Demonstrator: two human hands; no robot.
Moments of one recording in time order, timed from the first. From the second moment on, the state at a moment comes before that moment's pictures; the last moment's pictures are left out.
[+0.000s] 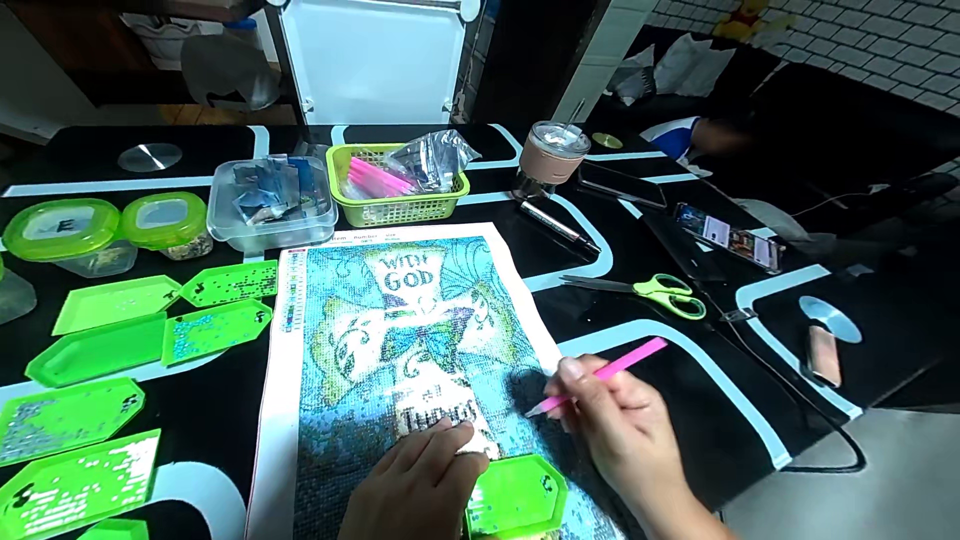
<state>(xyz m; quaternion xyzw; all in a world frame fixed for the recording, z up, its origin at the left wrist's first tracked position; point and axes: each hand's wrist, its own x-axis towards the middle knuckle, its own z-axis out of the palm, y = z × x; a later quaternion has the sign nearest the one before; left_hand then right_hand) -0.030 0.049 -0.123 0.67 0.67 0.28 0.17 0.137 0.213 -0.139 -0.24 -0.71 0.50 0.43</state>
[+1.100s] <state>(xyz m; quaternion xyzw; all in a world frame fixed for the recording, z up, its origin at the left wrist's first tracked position) -0.035 0.050 -0.127 0.69 0.67 0.26 0.09 0.168 0.194 -0.145 -0.21 -0.76 0.46 0.41</state>
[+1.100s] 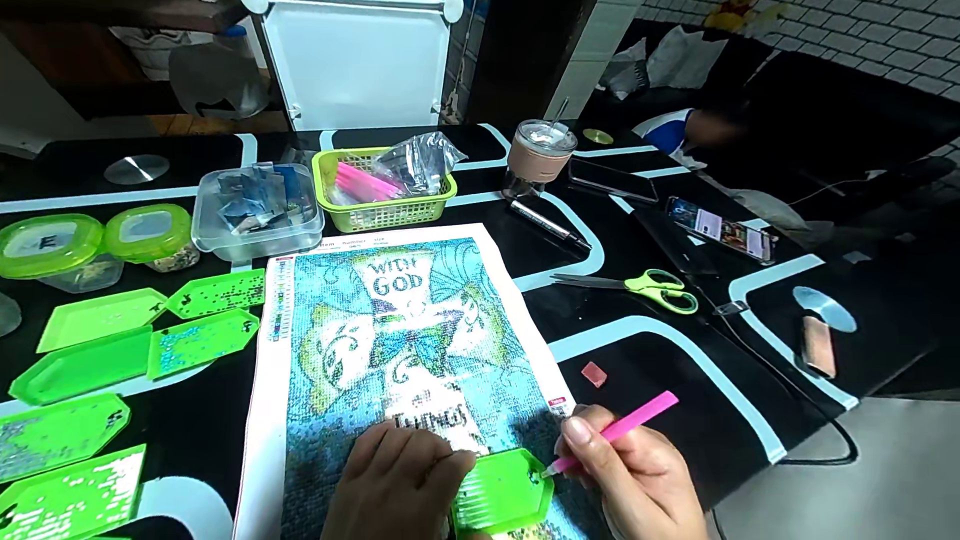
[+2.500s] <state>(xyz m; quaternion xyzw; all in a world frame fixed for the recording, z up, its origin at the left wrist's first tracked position) -0.032 0.049 -0.120 0.68 0.65 0.28 0.20 0.135 0.214 -0.153 -0.20 -0.76 0.47 0.39</state>
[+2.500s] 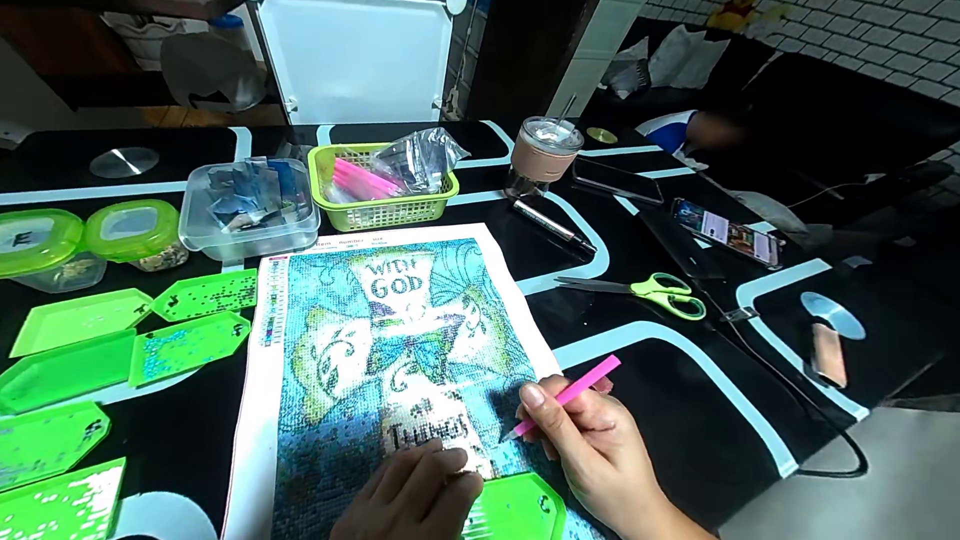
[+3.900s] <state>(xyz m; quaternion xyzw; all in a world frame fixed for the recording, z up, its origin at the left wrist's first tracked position) -0.032 0.048 -0.121 0.68 0.66 0.27 0.19 0.180 0.184 -0.149 -0.19 -0.80 0.42 0.38</state>
